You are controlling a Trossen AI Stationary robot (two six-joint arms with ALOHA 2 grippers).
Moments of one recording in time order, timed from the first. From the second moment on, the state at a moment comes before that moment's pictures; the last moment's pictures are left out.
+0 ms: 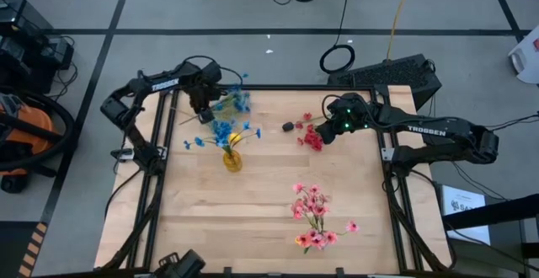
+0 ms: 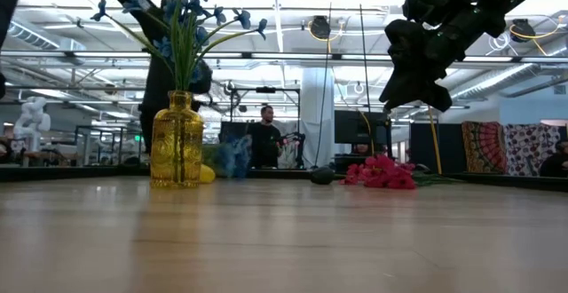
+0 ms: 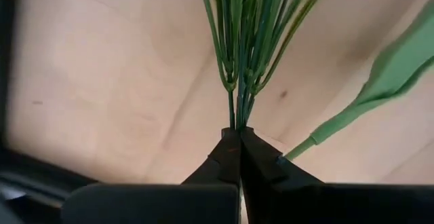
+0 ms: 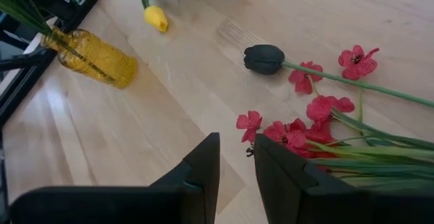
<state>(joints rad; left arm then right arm) 0.89 1.68 1.15 -1.08 -0.02 0.40 -0.44 1.09 0.68 -0.32 -0.18 0.57</state>
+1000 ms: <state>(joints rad) 0.89 0.96 1.16 -0.90 0.06 0.11 -0.36 1.09 0.68 -0.32 -0.08 0.69</state>
